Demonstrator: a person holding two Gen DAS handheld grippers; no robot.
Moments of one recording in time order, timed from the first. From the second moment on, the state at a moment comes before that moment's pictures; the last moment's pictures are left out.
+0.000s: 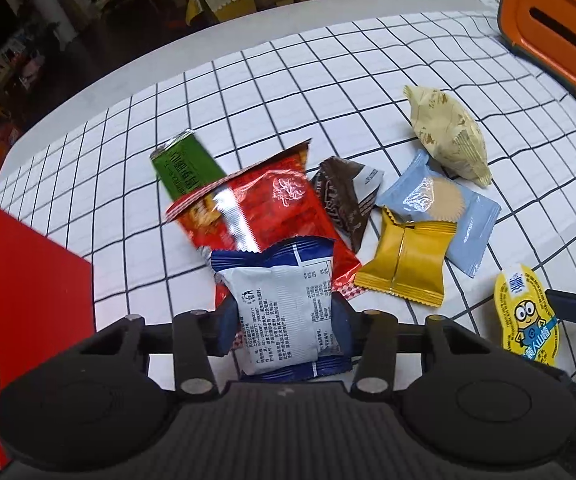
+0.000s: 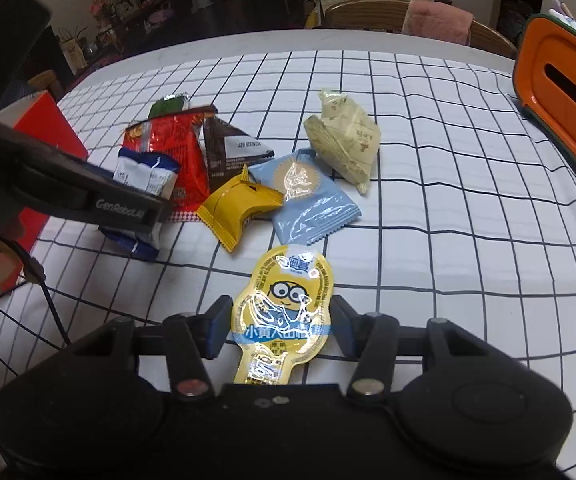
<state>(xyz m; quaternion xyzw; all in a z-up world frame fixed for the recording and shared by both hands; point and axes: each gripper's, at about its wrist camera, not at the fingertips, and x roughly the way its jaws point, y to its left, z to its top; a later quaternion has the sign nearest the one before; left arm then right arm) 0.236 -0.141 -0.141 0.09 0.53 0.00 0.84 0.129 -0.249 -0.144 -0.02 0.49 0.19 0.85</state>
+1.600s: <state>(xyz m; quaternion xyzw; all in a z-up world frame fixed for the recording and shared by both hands) 0.111 0.072 -0.026 -0.03 0.48 -0.01 0.88 0.052 -0.070 -0.017 -0.05 0.39 0.26 0.88</state>
